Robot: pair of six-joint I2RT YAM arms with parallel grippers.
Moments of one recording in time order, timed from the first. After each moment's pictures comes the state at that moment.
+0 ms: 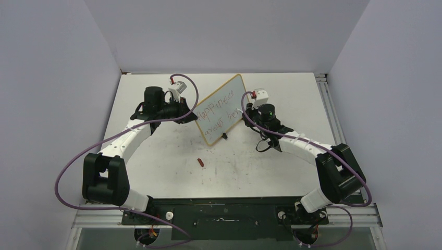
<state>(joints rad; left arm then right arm) -0.20 1.47 1.04 -0.16 0.71 -0.15 0.51 1.52 0.82 0.31 0.07 0.18</state>
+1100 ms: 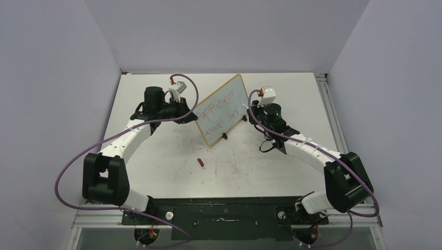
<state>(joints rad) -0.20 1.47 1.04 -0.17 0.71 -0.15 0.49 1.42 0.81 0.31 0.12 0.20</state>
